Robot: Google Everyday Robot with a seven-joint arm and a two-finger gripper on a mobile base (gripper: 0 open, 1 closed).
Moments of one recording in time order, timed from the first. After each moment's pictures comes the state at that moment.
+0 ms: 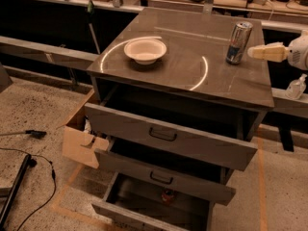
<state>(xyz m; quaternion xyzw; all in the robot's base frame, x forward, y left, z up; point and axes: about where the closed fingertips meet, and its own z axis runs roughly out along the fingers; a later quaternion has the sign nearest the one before) 0.733 -0.392 0.926 -0.16 0.77 0.02 0.62</state>
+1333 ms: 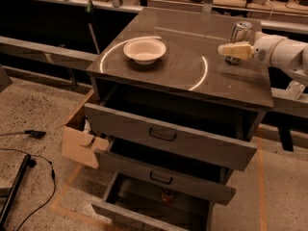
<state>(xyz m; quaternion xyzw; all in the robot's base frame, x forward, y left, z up) 0.785 -0.297 0.901 -0.20 0.74 0.14 0.62</state>
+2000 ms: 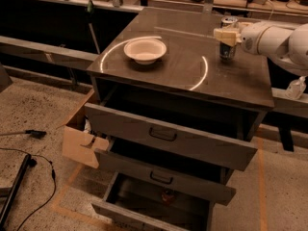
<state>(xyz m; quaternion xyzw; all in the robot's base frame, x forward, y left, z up) 0.808 -0.256 0.930 -0.24 0.72 0.15 0.64</state>
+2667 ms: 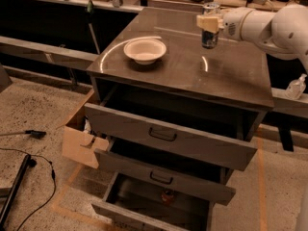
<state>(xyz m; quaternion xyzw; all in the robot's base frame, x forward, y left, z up) 0.812 -0.186 0.971 -0.27 0.70 0.18 0.64</state>
